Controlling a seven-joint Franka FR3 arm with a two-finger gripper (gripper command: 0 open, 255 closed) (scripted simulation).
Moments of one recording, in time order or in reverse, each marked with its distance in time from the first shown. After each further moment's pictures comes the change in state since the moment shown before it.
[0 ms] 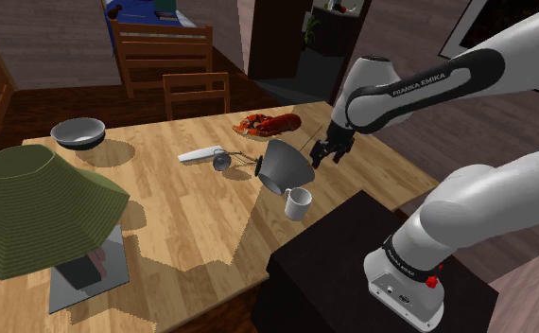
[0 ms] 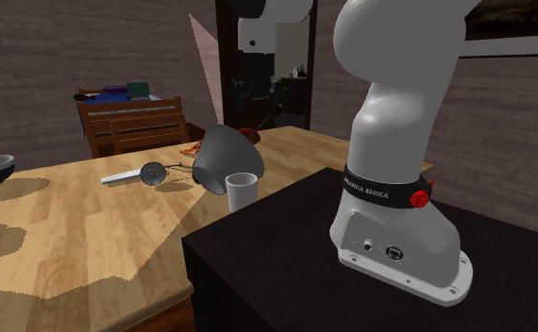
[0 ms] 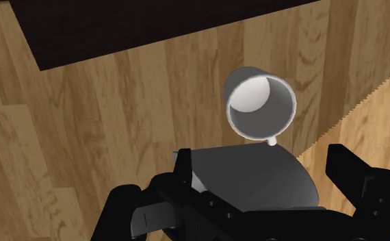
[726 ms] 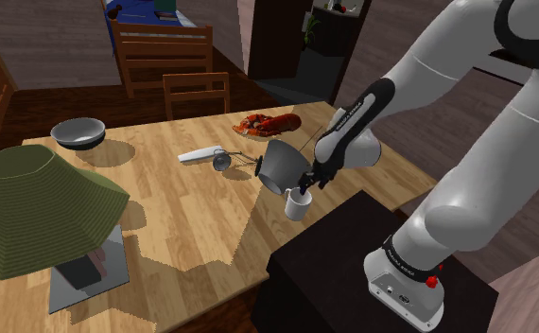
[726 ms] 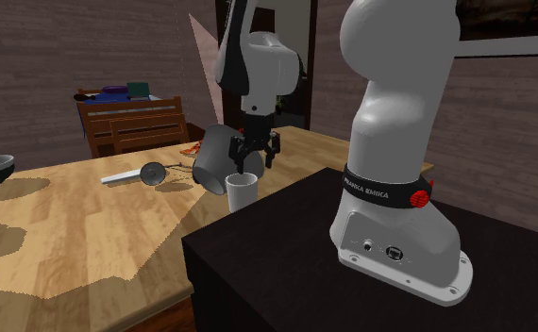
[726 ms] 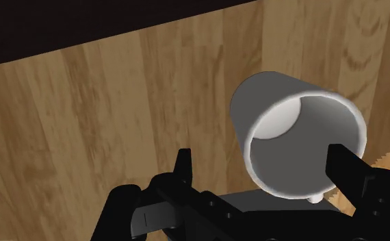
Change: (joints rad) arm 0.113 0.544 -0.057 -0.012 0.345 0.567 -0.296
